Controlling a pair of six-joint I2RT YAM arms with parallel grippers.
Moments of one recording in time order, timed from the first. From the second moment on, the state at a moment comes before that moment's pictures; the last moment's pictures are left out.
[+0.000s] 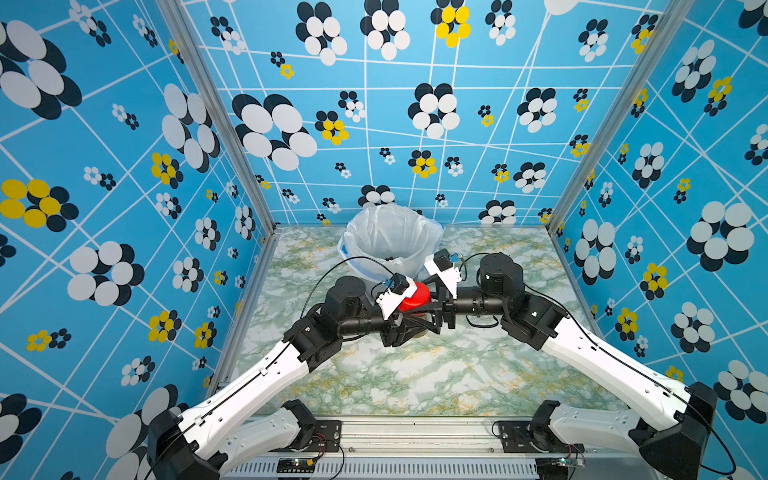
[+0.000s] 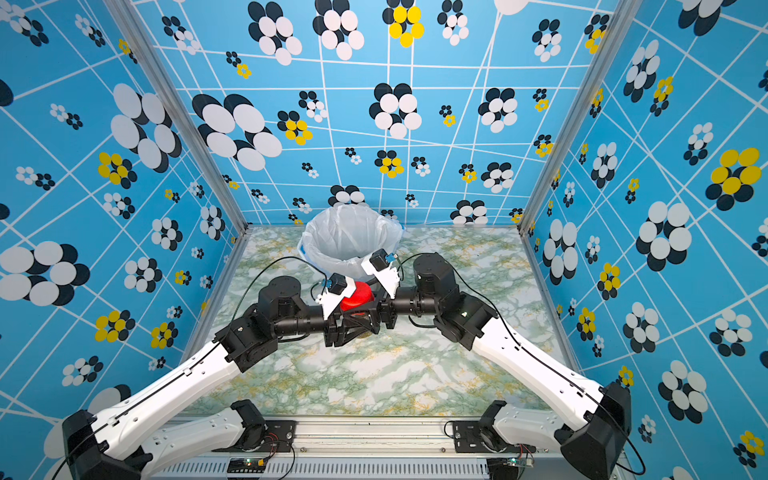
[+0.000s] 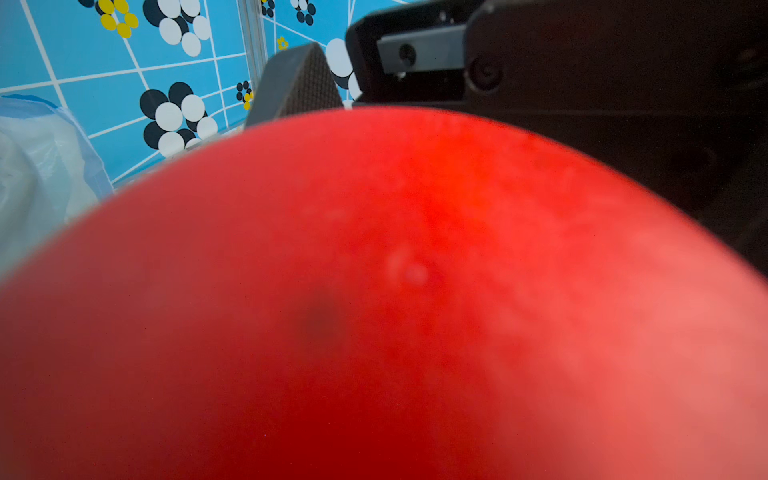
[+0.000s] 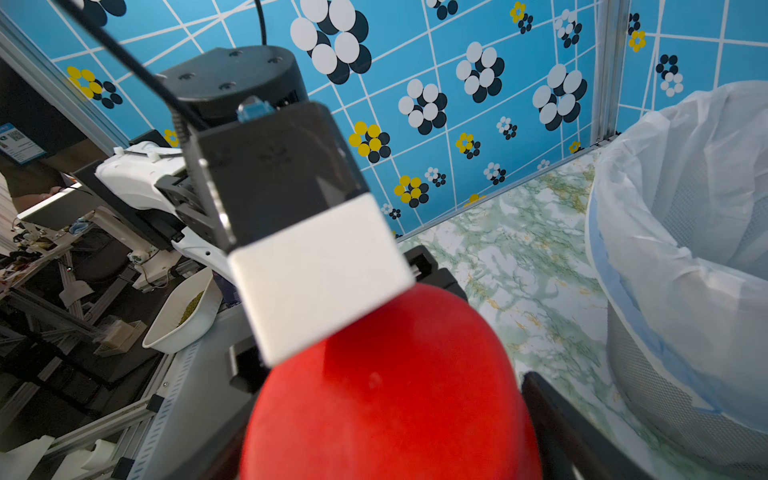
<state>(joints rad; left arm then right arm) -0.73 1.03 0.91 -0.20 0.57 -0.03 0.78 1.20 1.13 -0.20 -0.63 0.15</state>
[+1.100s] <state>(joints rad) -0.73 1.03 0.83 0.07 0.53 -0.14 0.80 1.13 1.05 -0.04 -0.49 0.25</state>
